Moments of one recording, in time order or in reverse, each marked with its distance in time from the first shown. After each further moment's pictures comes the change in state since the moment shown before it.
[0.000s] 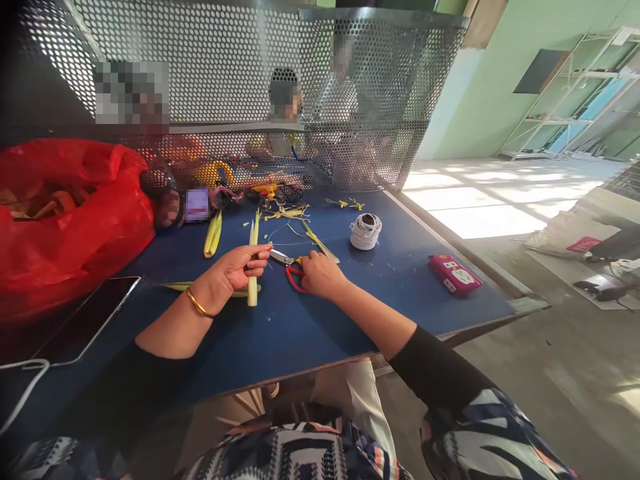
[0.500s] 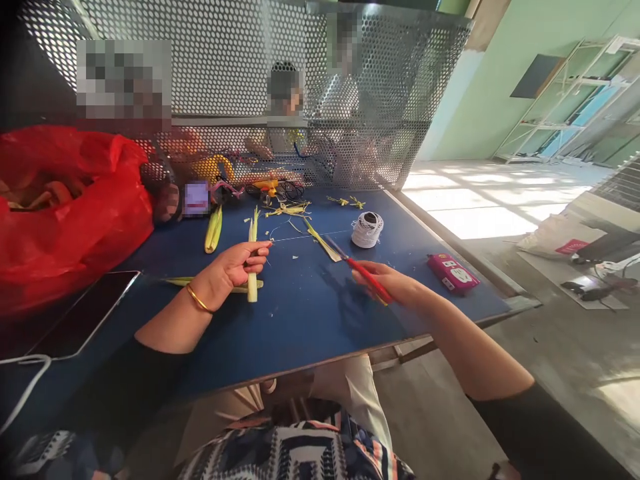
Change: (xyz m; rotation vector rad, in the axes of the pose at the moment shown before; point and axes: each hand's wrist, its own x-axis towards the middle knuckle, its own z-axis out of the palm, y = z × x) left_hand 0.005 -0.001 -0.013 -0.084 -0.009 -0.037; right_hand -0.082 0.086 -0.021 1.339 -0.215 0.402
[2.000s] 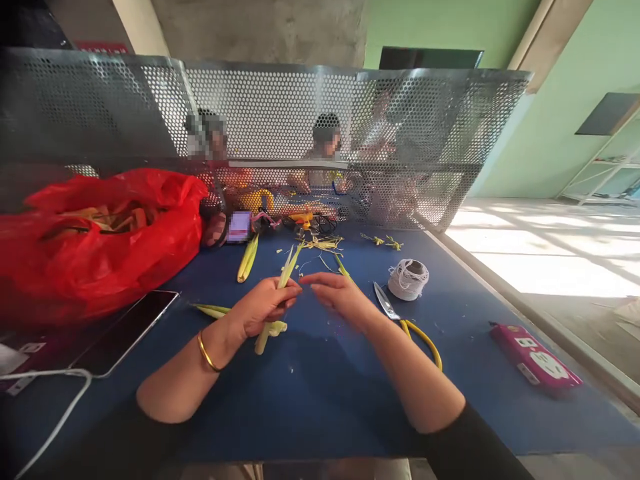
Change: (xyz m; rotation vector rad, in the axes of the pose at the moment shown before) left_hand -0.018 -0.005 0.005 0.383 0.004 0.218; right_hand 0.087 -0.069 0.092 0.194 -0.225 -0.274
